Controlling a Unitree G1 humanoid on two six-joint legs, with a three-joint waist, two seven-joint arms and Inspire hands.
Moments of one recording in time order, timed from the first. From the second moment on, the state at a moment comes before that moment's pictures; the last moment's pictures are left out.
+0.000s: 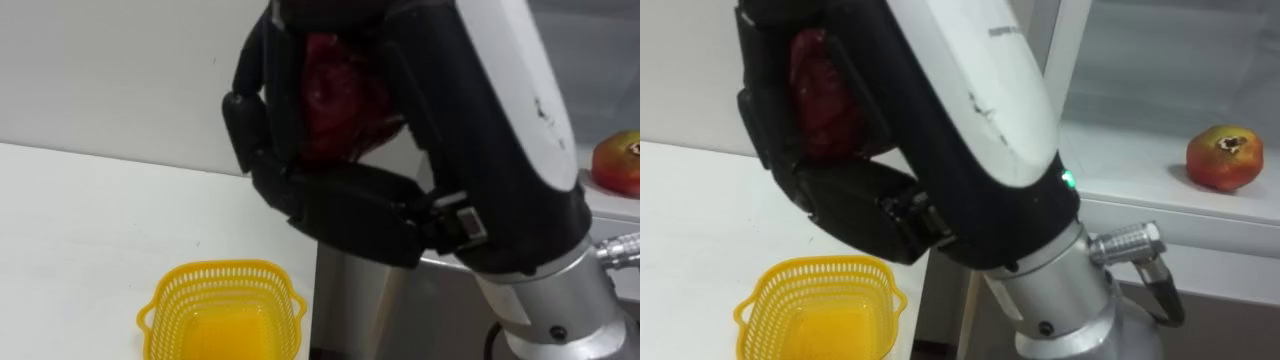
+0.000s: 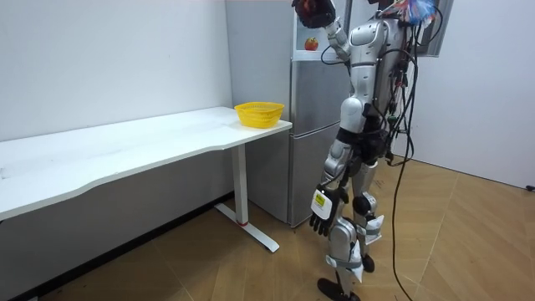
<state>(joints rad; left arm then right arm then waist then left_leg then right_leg) 0.13 0.29 -0.03 1.25 0.28 0.03 -0.14 -0.49 -0.37 0.33 -0.57 -0.52 -0.14 -0.12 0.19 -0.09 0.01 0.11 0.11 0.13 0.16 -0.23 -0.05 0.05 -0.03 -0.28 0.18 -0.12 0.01</state>
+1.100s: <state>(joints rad) 0.13 0.30 -0.04 1.22 0.28 0.04 -0.16 -0.49 -0.37 0.52 0.05 -0.64 -0.06 -0.09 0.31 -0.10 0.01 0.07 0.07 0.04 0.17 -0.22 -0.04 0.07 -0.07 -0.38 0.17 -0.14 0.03</state>
